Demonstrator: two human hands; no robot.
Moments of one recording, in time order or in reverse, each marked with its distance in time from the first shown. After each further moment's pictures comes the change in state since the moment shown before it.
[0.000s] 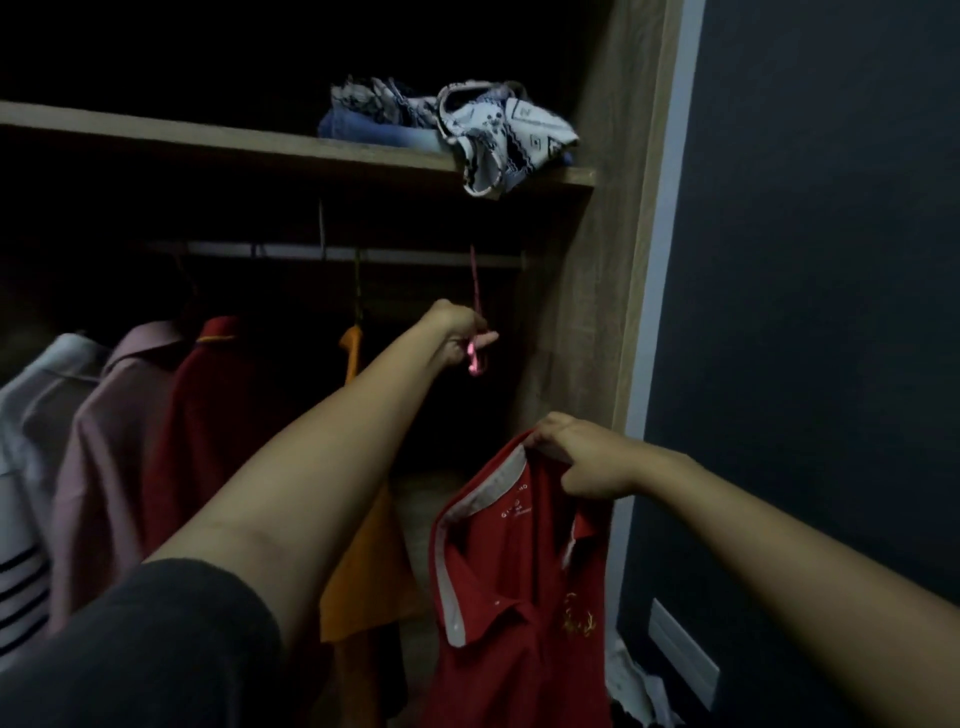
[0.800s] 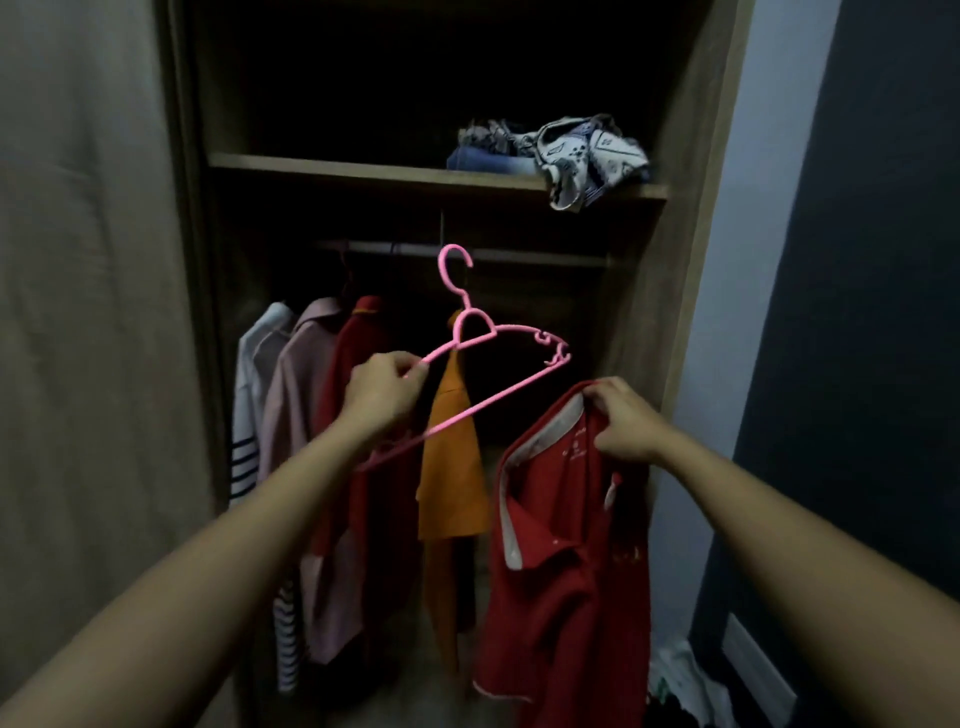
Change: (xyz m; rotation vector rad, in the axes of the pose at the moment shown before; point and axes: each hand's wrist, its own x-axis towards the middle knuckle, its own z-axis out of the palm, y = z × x) left_hand -0.246 -0.020 -0.140 0.866 0.490 0.248; right_hand -0.013 -0.010 0.024 0.103 0.232 -0.026
